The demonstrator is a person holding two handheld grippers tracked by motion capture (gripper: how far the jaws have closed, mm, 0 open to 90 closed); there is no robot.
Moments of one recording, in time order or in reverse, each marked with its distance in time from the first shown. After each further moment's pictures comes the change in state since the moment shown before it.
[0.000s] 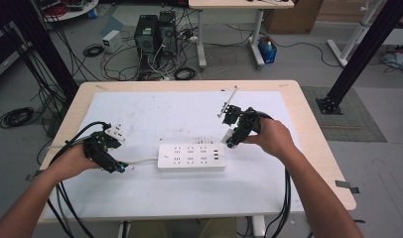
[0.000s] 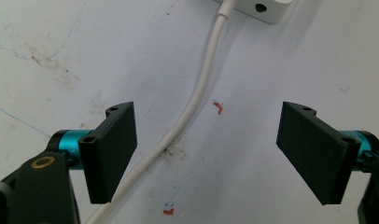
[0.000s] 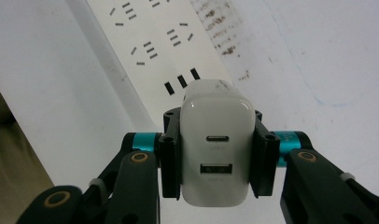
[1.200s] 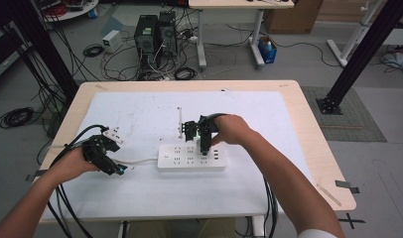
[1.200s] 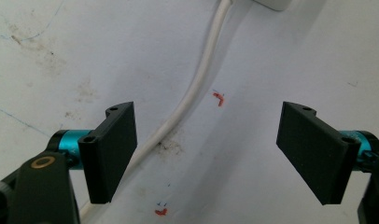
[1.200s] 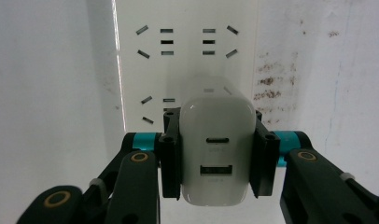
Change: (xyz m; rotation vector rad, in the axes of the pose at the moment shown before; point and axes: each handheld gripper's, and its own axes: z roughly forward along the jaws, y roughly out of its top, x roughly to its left) left arm 0.005 -0.013 0.010 -0.004 -0.027 -0.037; right arm 0.031 0.086 0.083 0.256 0.048 -0.497
